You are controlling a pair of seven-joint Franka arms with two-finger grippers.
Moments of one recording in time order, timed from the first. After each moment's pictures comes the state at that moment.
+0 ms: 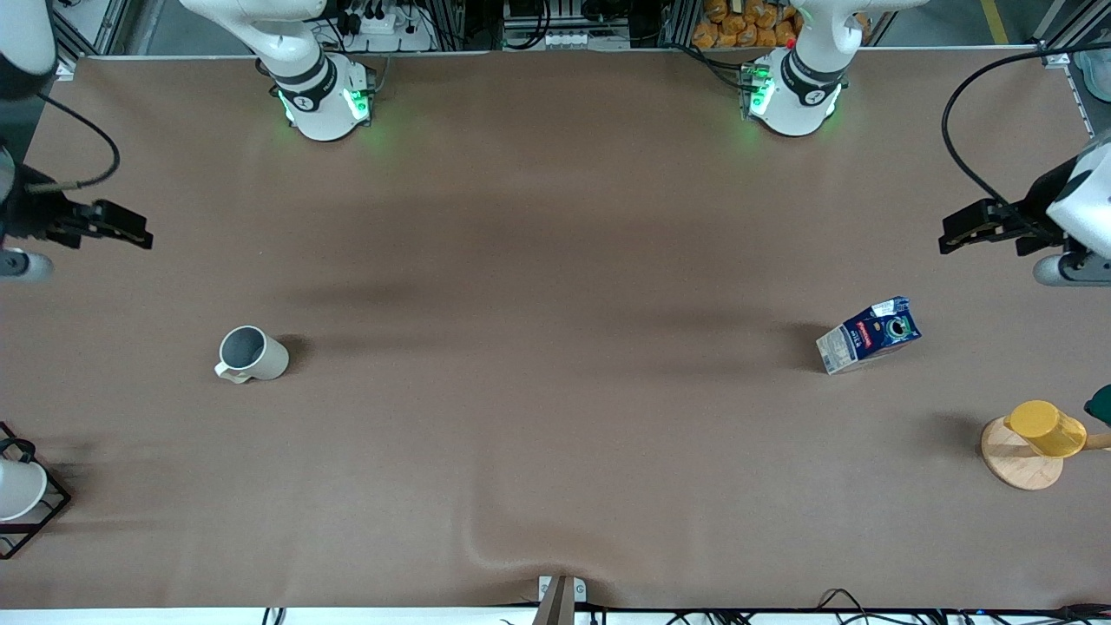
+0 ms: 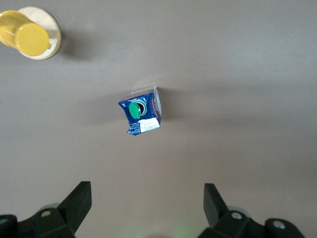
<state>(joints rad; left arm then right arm) 0.02 0.09 -0.05 -1.53 -0.01 1.53 -0.01 -0.06 0.05 -0.01 -1.66 -0.02 1.57 -0.07</state>
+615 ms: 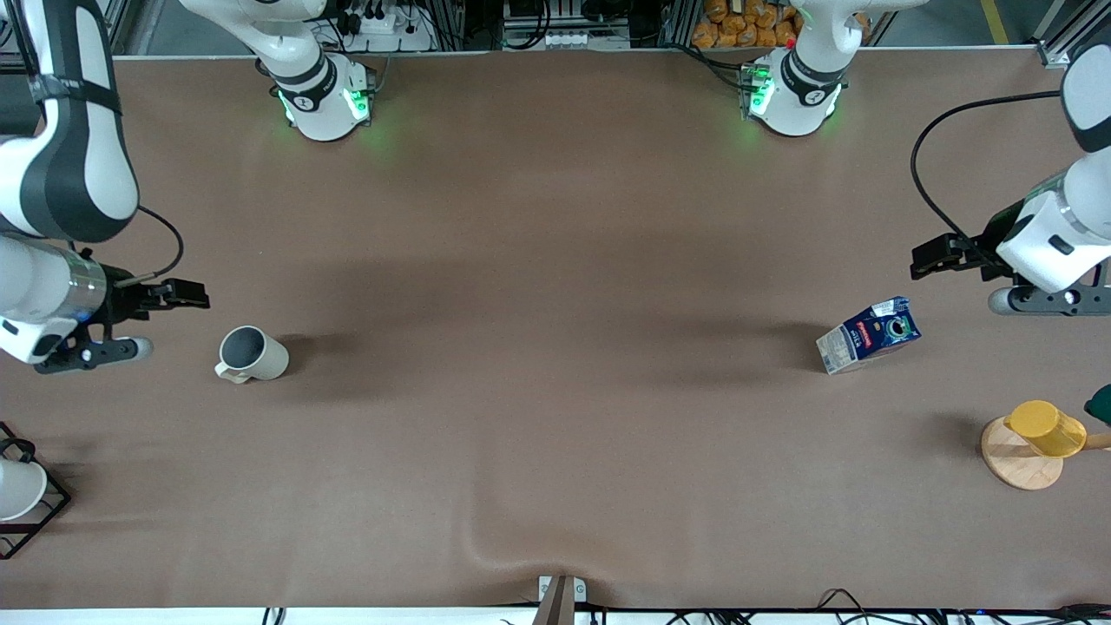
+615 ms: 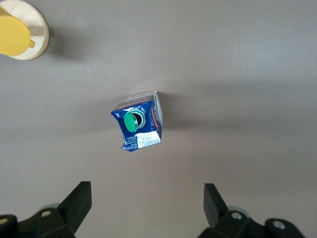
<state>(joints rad) 0.03 0.08 -0.05 -1.70 -0.01 1.70 -0.01 -0.06 0.28 0.00 -1.66 0.00 1.74 -0.31</state>
